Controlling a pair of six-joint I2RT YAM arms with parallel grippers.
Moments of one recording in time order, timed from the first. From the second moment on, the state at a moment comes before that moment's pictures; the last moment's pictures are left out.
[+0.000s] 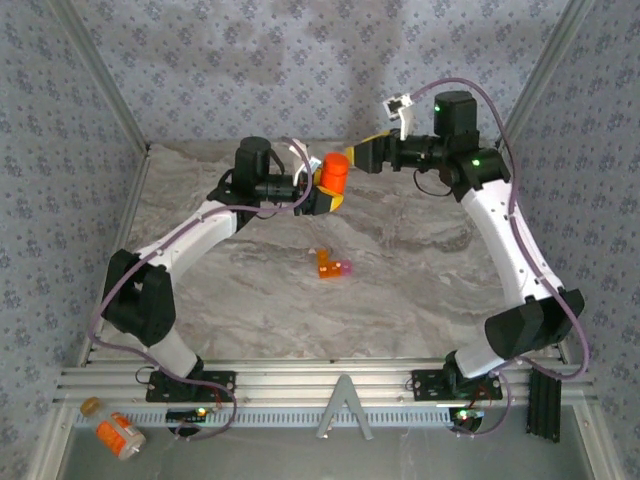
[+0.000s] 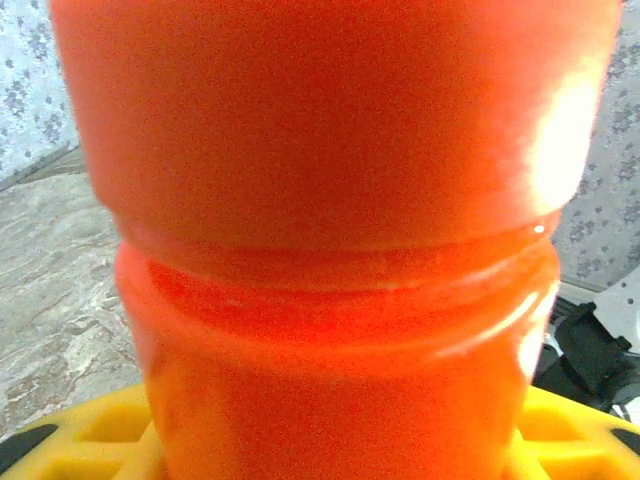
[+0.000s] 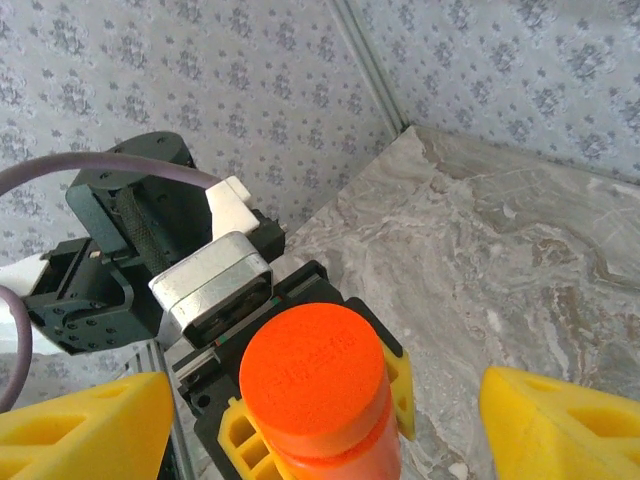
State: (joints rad) left arm -0.51 1.65 1.33 0.04 0.98 -0.03; right arm 0.29 1.53 1.74 -0.63 -0.83 0.16
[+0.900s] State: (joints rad) left arm -0.51 1.65 1.33 -0.02 1.01 -0.03; right arm 0.39 1.63 1.86 -0.82 -0.75 0.01
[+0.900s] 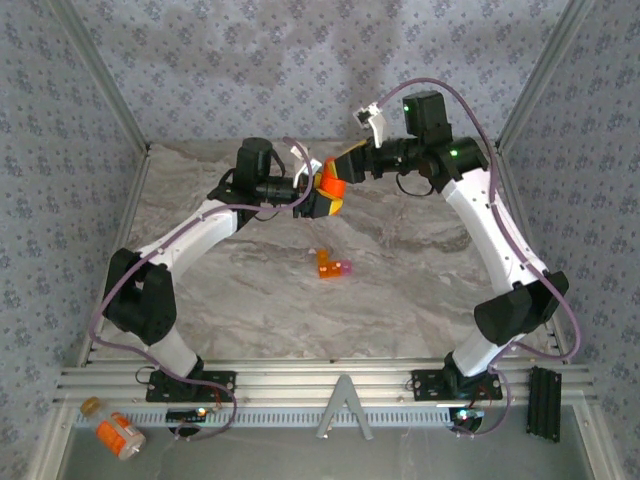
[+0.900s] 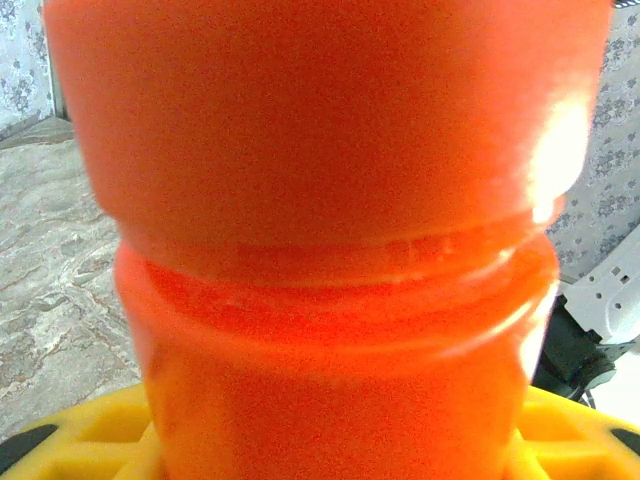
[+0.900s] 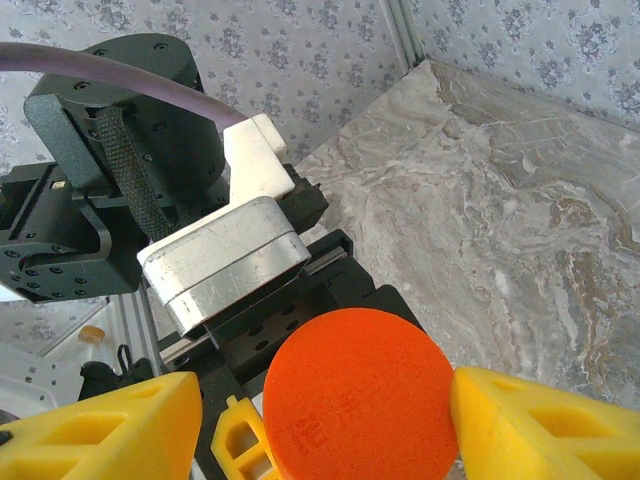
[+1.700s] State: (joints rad) left arm -0.51 1.65 1.33 -0.03 1.01 -0.01; right arm 0.38 1.61 1.86 -0.82 -0.72 0.01
